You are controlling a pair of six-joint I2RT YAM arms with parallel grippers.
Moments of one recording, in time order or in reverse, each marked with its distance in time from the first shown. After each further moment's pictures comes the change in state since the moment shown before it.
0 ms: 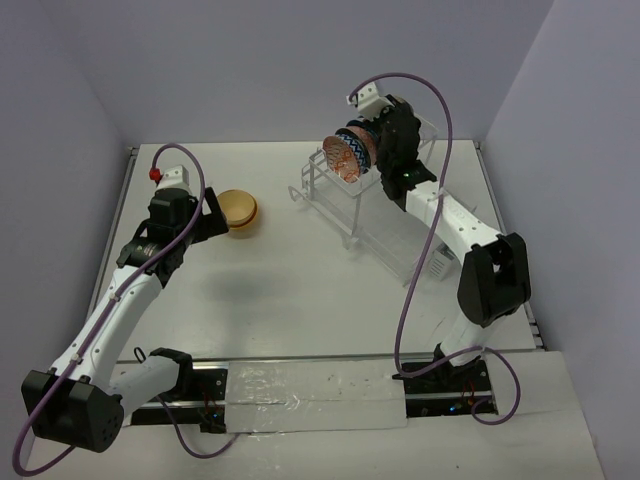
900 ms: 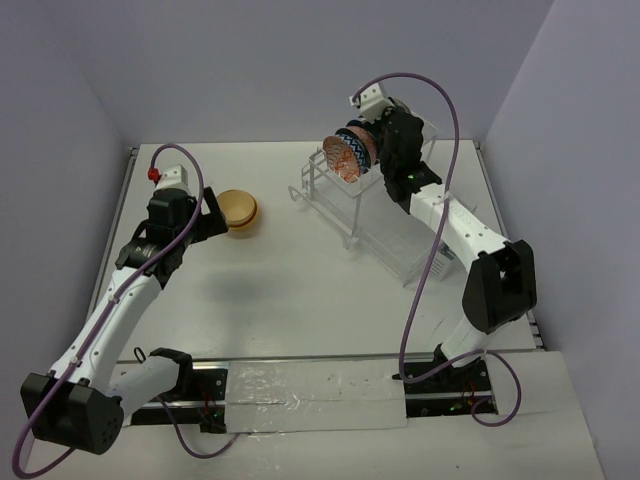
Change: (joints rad) left arm 0.002 -0.010 0.000 0.000 0.000 0.001; right arm 0.004 -0.049 -0.015 -0.085 -0.069 0.105
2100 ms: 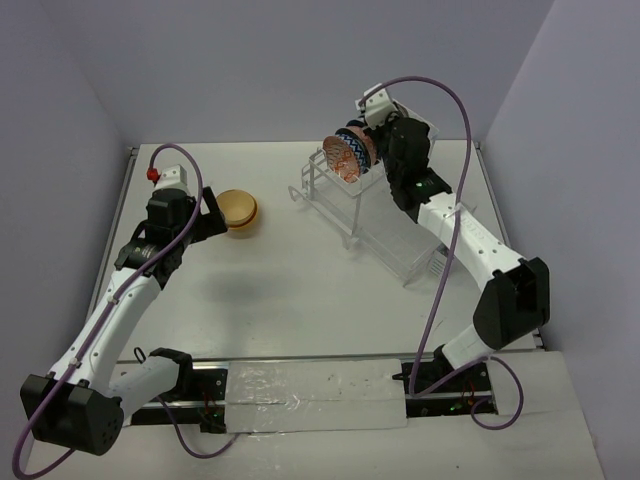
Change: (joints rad) left arm 0.003 -0.006 0.000 0.000 0.000 0.000; right arm 0.022 -0.101 -0.044 -0.093 -0.080 0.135
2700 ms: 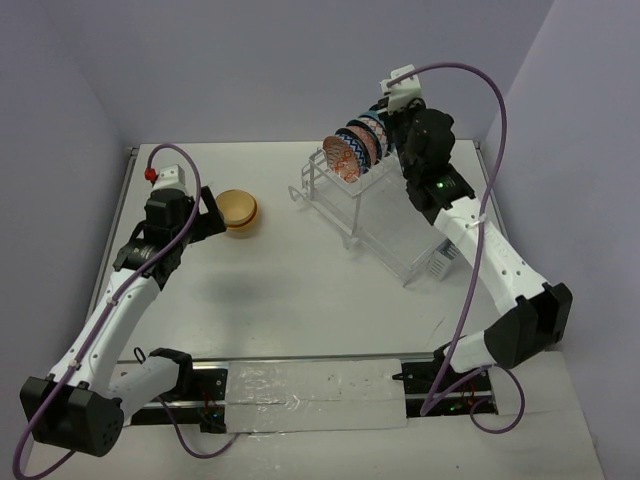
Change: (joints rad) left arm 0.006 -0.005 0.000 0.000 0.000 -0.002; right arm 0.000 -0.152 0.038 -0.089 -0.055 0.190
